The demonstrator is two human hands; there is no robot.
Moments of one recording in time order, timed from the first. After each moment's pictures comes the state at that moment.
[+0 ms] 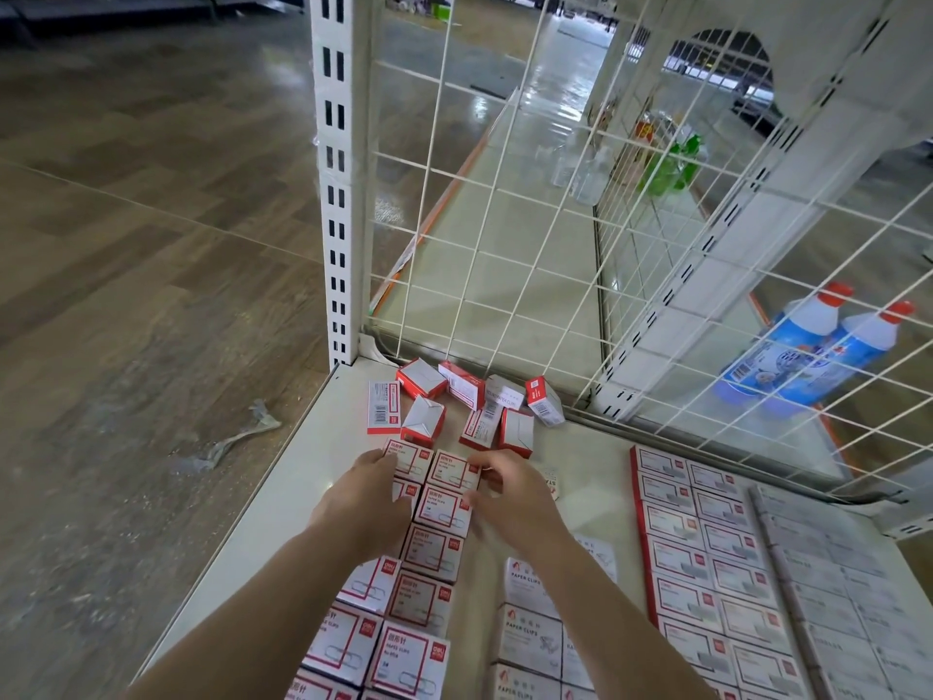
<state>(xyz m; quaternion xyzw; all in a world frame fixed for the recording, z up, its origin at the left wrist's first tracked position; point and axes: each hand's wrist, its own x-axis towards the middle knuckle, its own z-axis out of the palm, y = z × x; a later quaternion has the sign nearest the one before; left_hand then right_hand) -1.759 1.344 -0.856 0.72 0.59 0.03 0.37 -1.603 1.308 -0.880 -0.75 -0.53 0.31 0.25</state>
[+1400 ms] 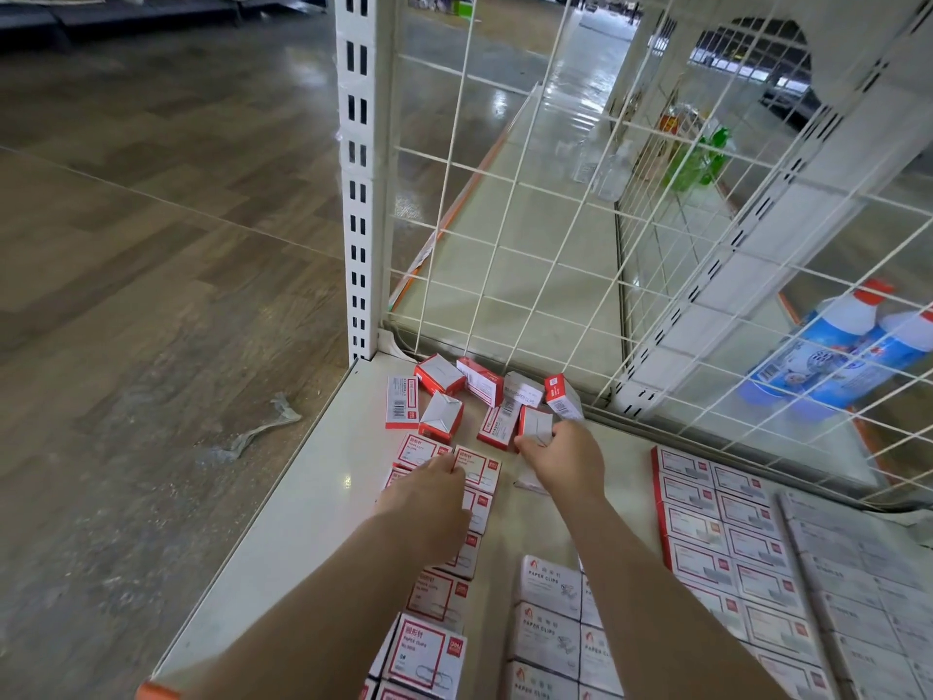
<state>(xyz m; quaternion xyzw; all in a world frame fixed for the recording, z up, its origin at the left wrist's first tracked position) -1.730 1.338 -0.867 0.82 0.50 -0.07 0.29 -1.557 1.351 -0.909 -0.88 -0.41 0.15 0.19</state>
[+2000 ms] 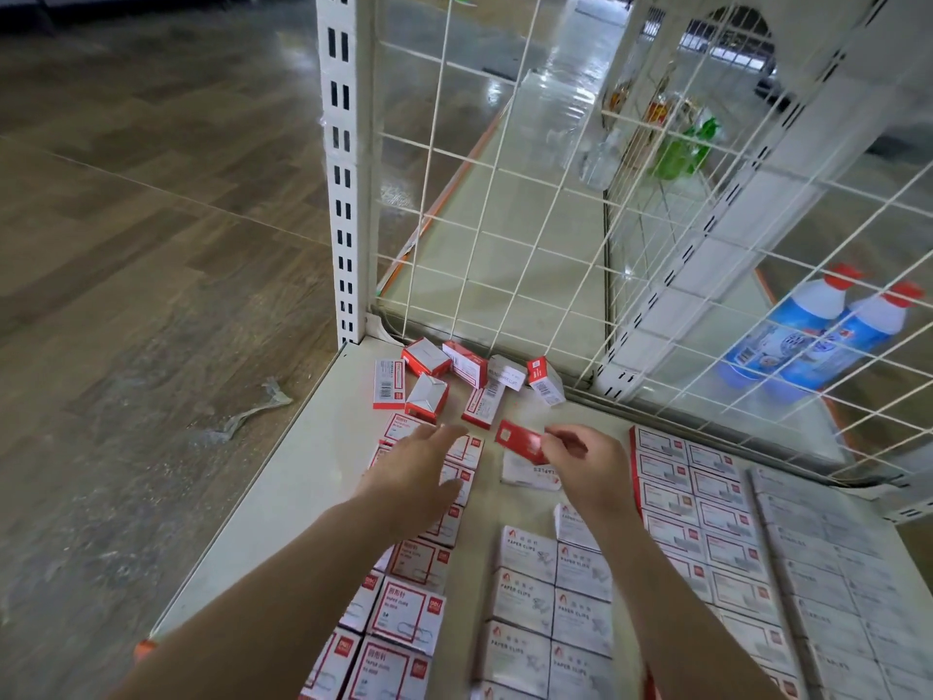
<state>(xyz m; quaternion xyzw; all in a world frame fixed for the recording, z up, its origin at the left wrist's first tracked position) -1.736 1.327 -0.848 0.79 0.50 0.03 0.35 -1.558 1.281 -0.859 -0.78 -0.43 0.22 0.39</state>
